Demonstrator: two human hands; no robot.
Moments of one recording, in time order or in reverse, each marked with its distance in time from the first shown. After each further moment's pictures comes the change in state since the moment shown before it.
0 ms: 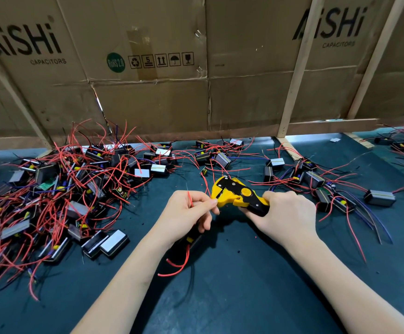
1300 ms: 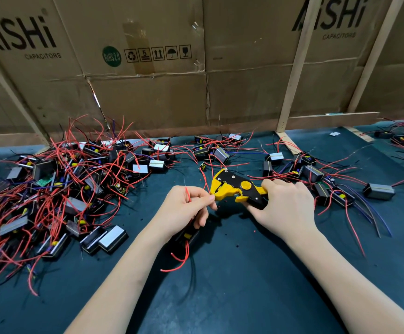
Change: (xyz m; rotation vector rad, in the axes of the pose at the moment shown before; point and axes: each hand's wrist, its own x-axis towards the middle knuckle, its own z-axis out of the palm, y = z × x) left_hand 0.000 0.000 -0.003 0.039 -0.022 -0.019; right_hand 0.001 0.001 -0.003 0.044 0.086 -0.134
